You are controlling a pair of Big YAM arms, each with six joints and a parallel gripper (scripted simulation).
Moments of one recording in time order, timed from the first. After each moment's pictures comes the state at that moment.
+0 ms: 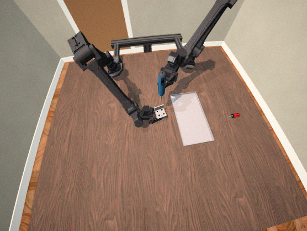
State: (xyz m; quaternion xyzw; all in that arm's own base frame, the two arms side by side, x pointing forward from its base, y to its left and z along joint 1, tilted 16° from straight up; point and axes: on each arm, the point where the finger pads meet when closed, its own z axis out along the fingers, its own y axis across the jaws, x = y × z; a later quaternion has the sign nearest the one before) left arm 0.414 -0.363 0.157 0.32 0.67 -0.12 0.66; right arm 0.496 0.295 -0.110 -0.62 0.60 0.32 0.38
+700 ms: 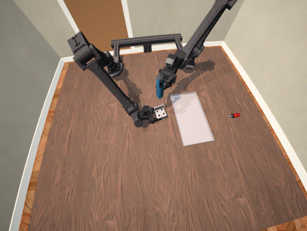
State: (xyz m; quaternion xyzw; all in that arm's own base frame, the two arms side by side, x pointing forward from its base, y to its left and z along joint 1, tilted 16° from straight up) left arm 0.430 -0.374 0.156 0.32 0.67 -0.12 0.66; right arm 0.496 0.295 -0.110 -0.62 0.60 0.32 0.38
